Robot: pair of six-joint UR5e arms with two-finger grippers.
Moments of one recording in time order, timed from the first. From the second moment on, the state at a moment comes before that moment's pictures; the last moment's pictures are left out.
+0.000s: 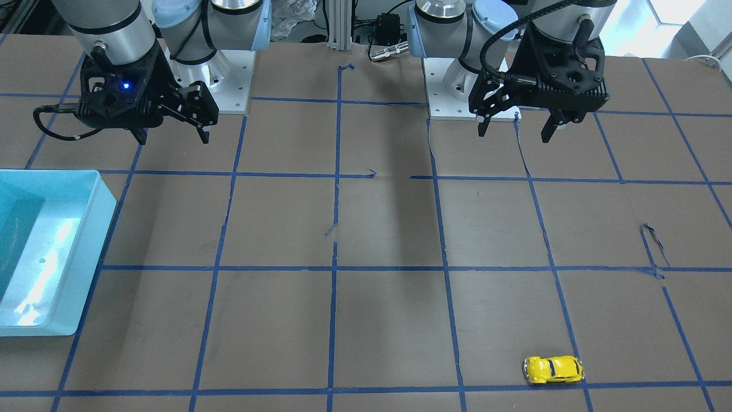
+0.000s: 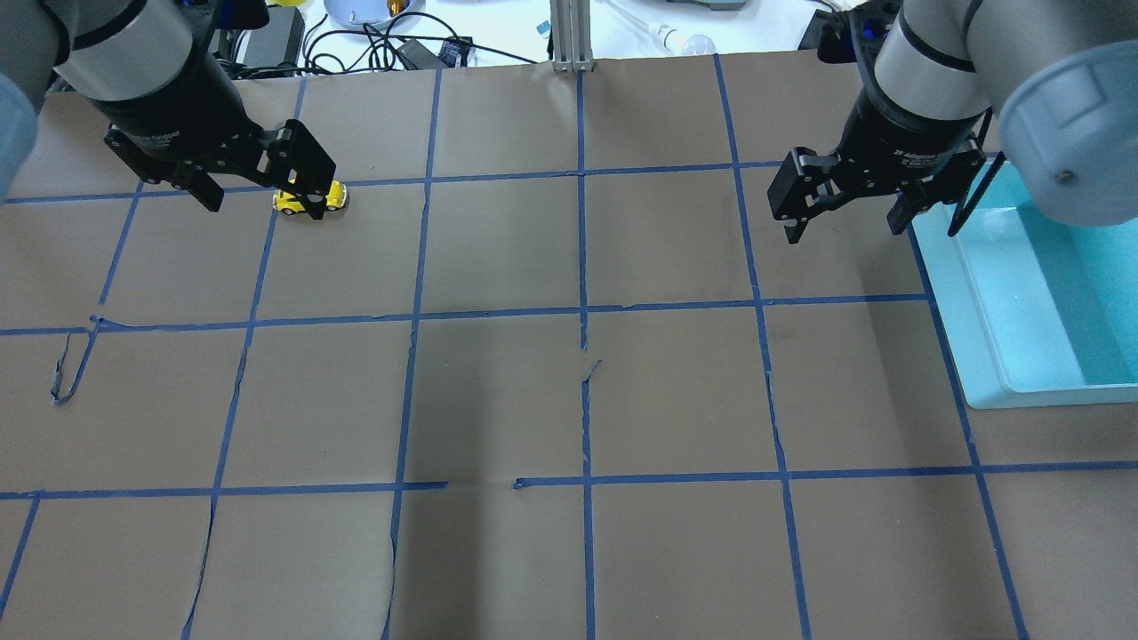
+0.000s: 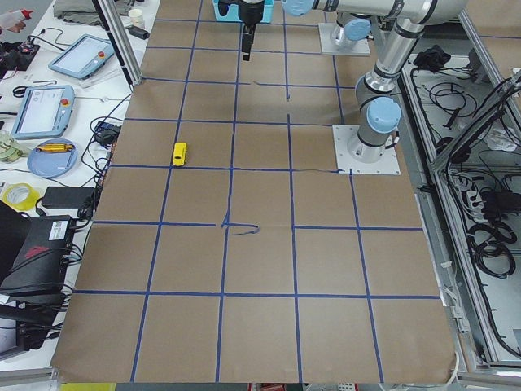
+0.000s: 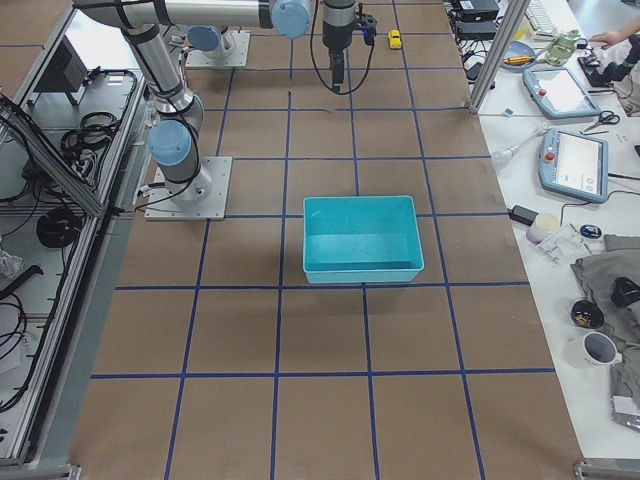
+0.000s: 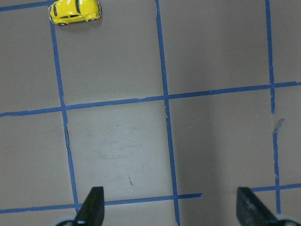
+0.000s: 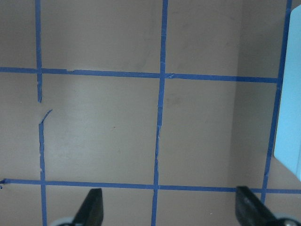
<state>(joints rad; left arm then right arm) -1.55 -1.52 -1.56 -1.57 1.60 0.15 1.57 -1.62 1.65 -1.59 -1.57 -0.05</state>
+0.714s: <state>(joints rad) -1.45 -1.68 -1.60 -1.41 1.61 0.79 1.57 -1.62 1.65 -1.59 -1.57 -0.05</state>
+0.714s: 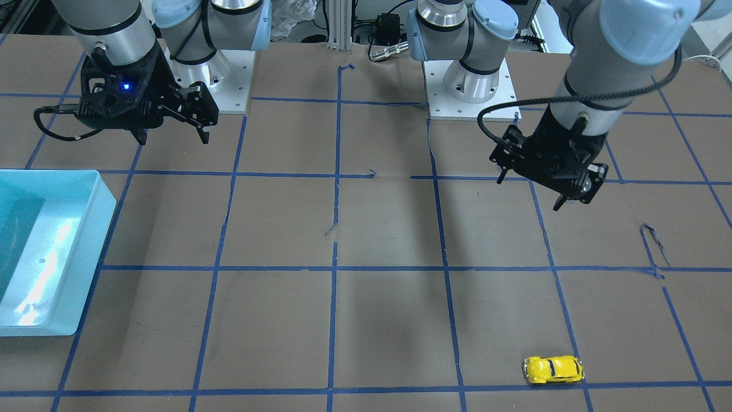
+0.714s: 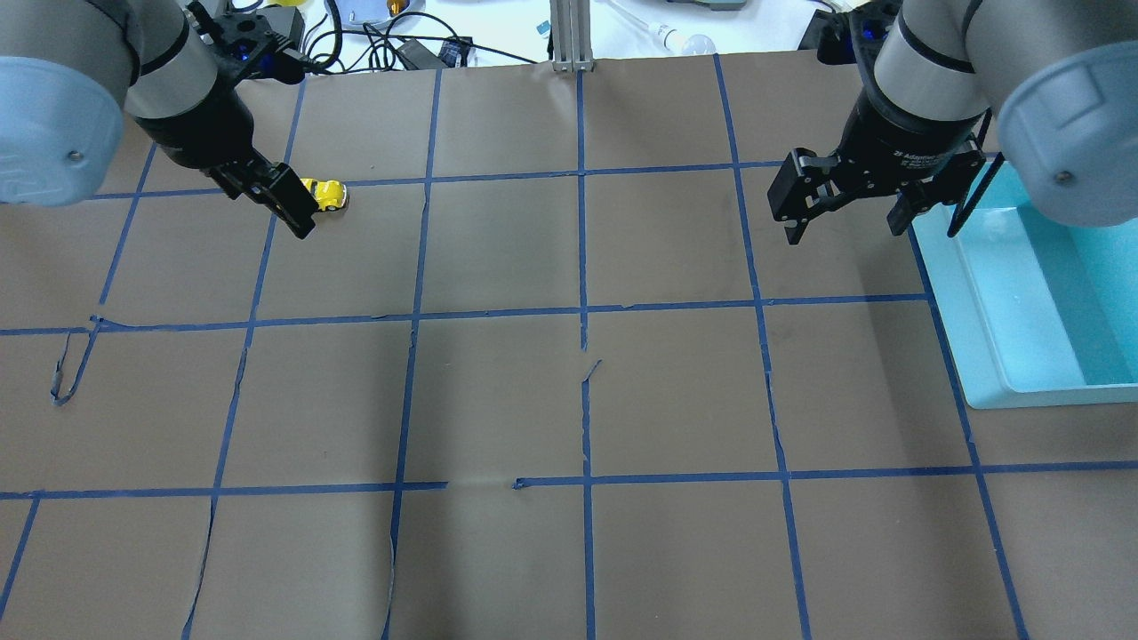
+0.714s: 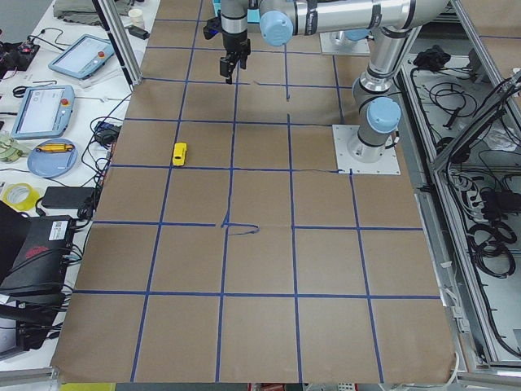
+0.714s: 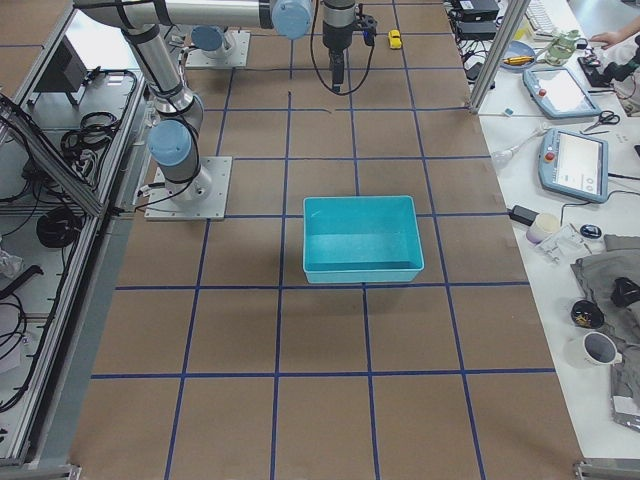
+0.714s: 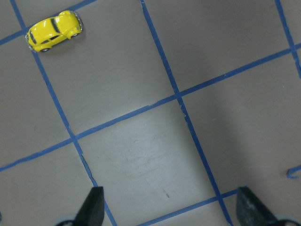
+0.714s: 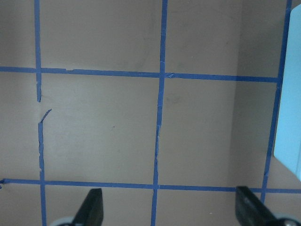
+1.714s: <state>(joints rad) -1.35 -2.14 -1.38 -1.14 1.61 1.76 1.57 -1.62 1.65 -1.59 -1.58 -0.05</state>
